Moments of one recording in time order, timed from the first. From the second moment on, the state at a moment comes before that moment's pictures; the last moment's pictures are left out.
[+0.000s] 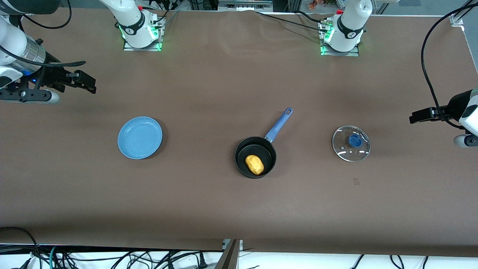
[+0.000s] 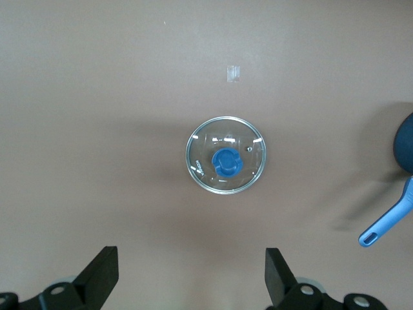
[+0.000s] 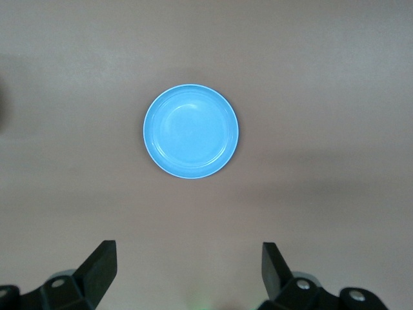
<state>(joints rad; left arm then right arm) -0.40 0.38 0.60 -1.27 -0.20 1.41 0.05 0.07 0.02 0.05 -1.64 -0.01 1.57 0.15</state>
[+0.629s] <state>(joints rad) -0.40 0.38 0.60 -1.27 -0.20 1.46 0.07 0.07 0.02 0.05 -1.62 -0.01 1.56 0.15</state>
